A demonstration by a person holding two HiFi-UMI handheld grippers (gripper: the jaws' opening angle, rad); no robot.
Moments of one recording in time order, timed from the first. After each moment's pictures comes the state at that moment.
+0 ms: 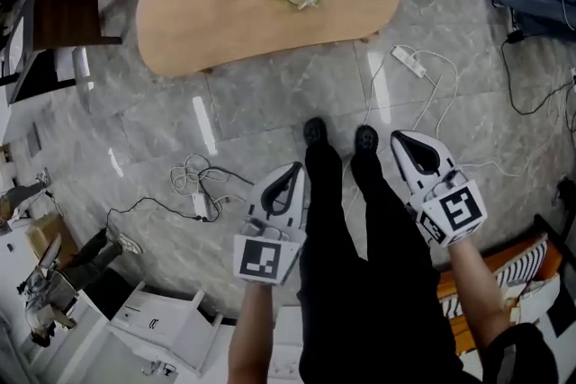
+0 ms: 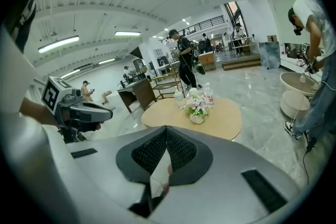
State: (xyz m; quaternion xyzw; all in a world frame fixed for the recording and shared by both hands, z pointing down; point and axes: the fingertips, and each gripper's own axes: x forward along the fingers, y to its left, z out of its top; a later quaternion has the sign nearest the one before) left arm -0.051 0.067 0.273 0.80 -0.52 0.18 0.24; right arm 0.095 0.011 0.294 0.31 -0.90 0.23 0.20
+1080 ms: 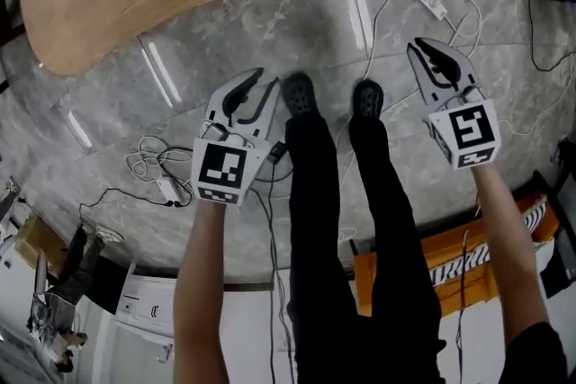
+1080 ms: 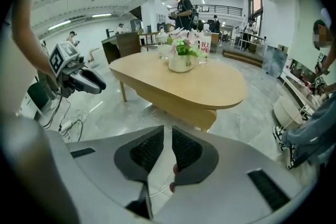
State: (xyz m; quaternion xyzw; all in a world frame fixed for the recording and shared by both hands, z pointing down) left arm -0.118 -0.014 0.648 0.84 -0.39 0.28 0.27; right arm 0.090 -0.082 0.642 0.32 -0.85 0.15 0.38
